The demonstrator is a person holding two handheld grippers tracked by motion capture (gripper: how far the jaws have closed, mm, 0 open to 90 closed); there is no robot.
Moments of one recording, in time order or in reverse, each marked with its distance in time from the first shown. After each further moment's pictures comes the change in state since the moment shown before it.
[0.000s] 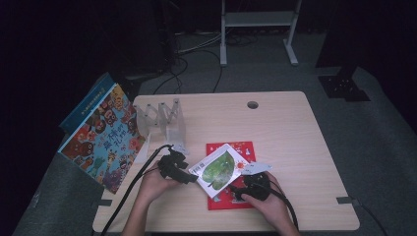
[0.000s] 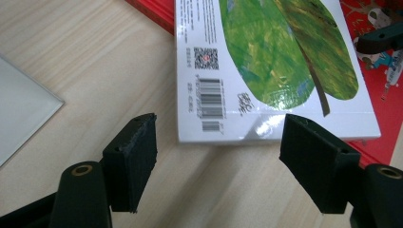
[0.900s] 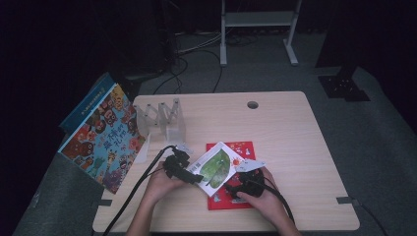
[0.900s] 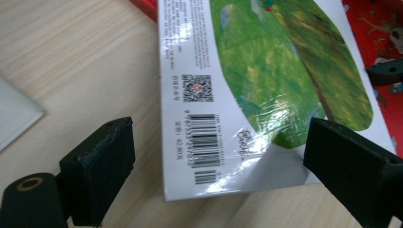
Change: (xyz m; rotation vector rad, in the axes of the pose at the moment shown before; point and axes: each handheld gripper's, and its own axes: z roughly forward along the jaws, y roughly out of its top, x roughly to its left) left arm 0.002 0.002 0.021 -0.016 -0.008 -0.063; right arm -0.002 0.007 0.016 -0.004 0.003 -0.045
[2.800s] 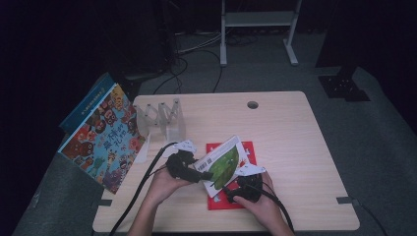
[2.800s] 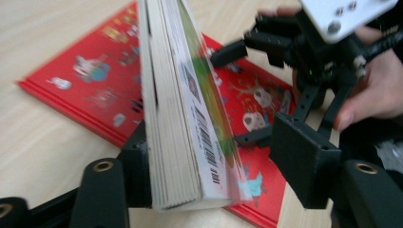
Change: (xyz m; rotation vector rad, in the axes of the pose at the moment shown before) left arm -0.043 0.022 -0.032 -0.154 -0.212 0.122; right arm 0.015 -0.008 0.001 -0.025 -0.076 0.074
